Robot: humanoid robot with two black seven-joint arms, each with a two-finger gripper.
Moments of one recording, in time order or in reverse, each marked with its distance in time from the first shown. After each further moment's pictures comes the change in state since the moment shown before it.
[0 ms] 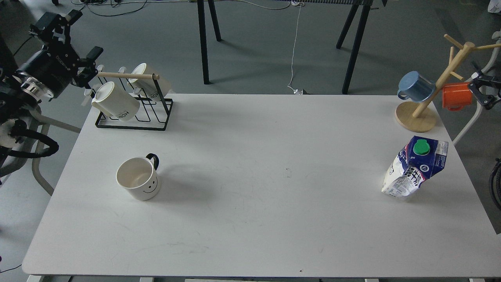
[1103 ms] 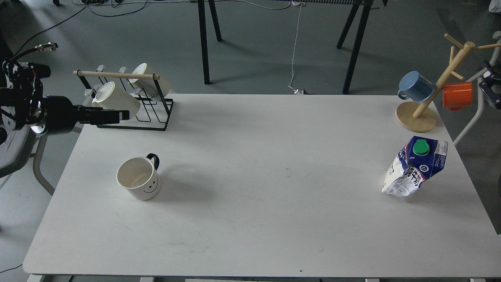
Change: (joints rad) left arm 0.013 0.250 0.069 -0.370 1.382 0.004 0.000; right arm -0.016 -0.028 0.022 -0.006 0.006 0.000 0.003
